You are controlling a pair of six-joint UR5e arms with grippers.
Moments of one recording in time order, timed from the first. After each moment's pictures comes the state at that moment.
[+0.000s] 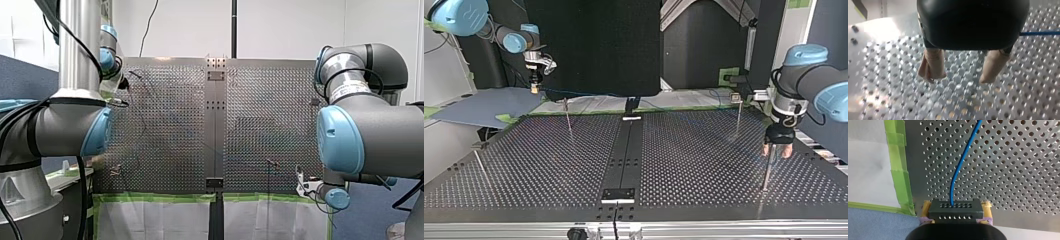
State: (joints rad) left arm 0.28 -1.63 -1.68 -3.21 -1.39 -2.86; right arm 1.57 -0.52 1.77 -1.14 1.32 1.51
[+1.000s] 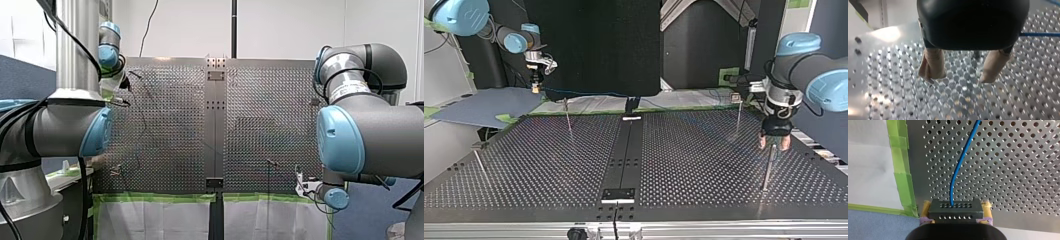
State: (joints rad) left arm 0.24 -1.57 -1.73 -3.22 -1.46 -2.86; right arm 1.57 -0.52 1.77 -1.13 1.32 1.52
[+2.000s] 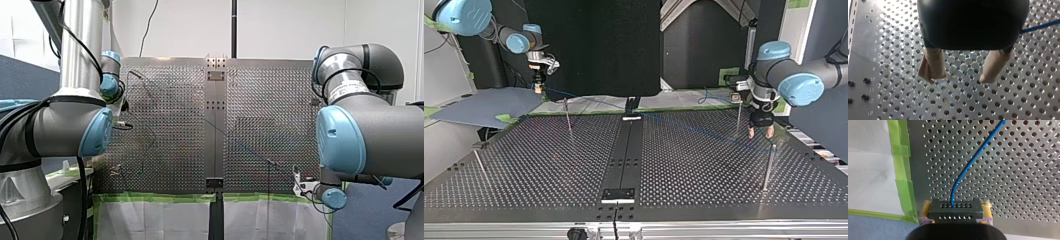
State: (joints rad) left arm 0.25 -1.73 -1.86 -2.97 -1.49 -2.96; right arm 1.59 -0.52 1.77 -1.13 1.32 1.52
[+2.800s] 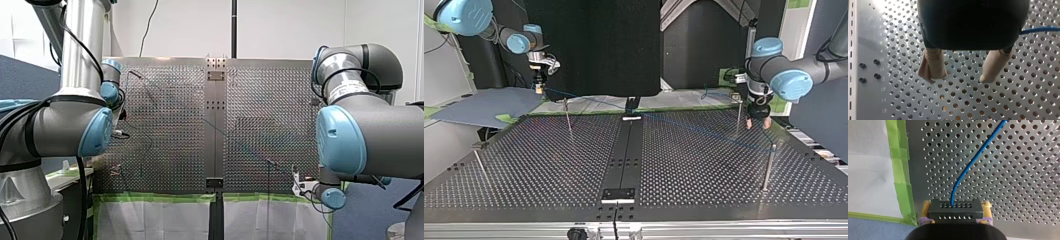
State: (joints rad) left arm 0.25 -1.76 -1.92 -2.93 -1.54 -2.90; right arm 1.60 -0.52 1.77 -1.13 1.32 1.52
